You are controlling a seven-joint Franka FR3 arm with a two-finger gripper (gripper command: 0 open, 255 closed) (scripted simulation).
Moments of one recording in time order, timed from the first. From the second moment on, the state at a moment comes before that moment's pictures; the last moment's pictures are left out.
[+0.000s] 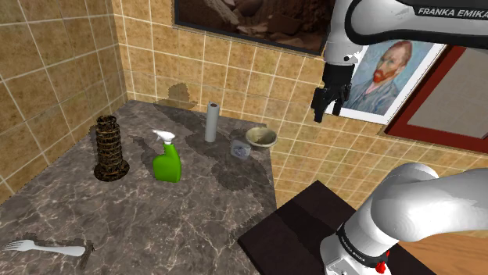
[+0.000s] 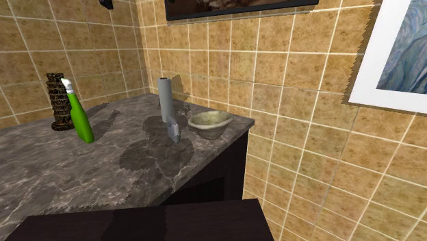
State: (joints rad) arm 0.02 -0.74 -0.06 -2.41 -0.12 1.48 0.07
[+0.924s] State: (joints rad) arm 0.05 -0.39 -0.09 -2.47 -0.11 1.91 0.07
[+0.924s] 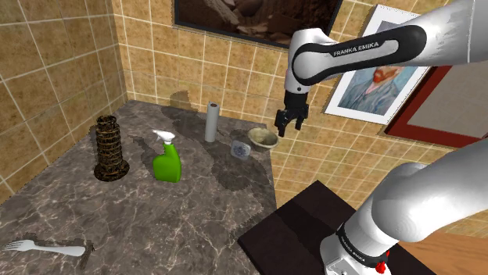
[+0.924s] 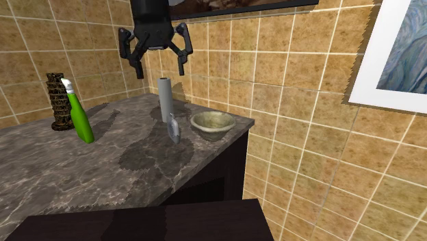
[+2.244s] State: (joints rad) arm 0.05 0.34 -0.09 -2.15 -0.04 2.36 -0.01
